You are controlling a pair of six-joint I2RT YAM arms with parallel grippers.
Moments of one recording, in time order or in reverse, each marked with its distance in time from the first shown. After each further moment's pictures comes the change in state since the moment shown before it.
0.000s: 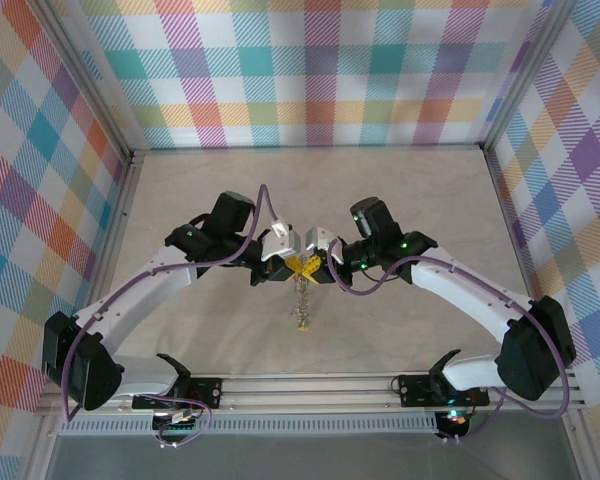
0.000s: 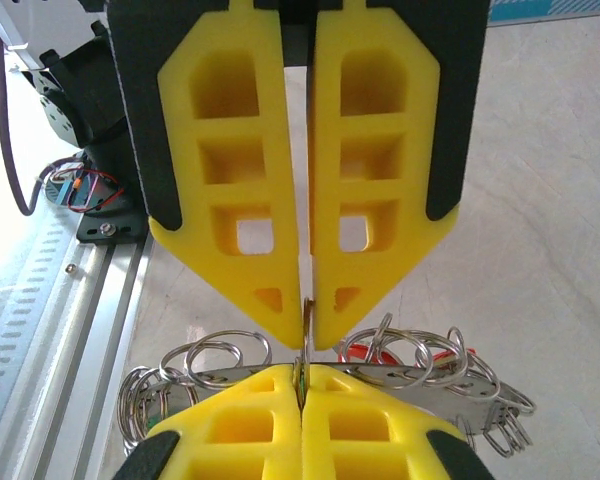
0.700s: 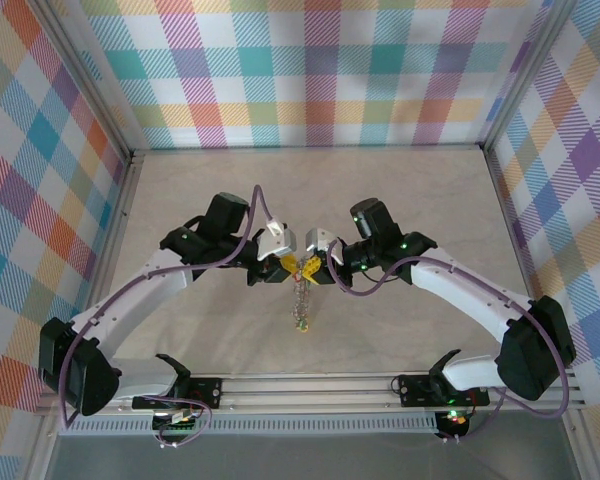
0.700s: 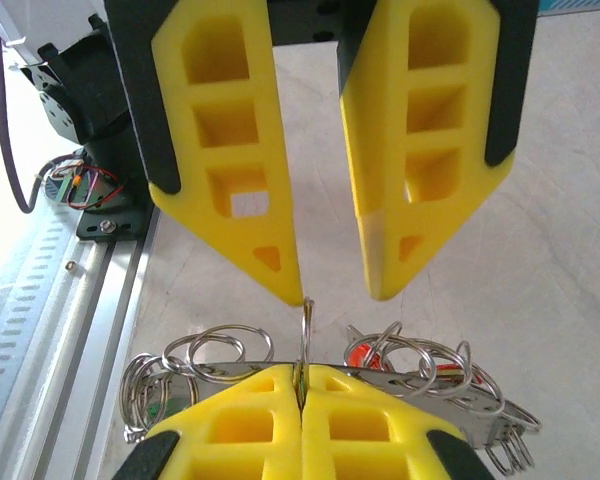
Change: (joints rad) left arm 0.023 -0.028 -0.030 0.014 -0.031 -0.022; right arm 0.000 0.000 -0.007 0.002 0.002 0.000
